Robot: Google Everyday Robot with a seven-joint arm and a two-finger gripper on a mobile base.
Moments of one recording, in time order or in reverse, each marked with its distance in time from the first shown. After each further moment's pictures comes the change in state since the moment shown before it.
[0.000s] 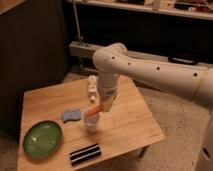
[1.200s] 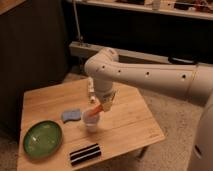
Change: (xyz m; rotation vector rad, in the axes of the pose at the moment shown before) arm 0.004 -0.014 0.013 0.079 0.156 -0.069
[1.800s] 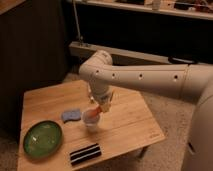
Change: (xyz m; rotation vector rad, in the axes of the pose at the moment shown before) arm -0.006 -0.005 0.010 0.005 0.044 -0.041
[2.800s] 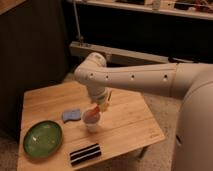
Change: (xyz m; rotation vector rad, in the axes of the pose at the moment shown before) arm -0.003 -0.012 0.011 0.008 0.053 0.024
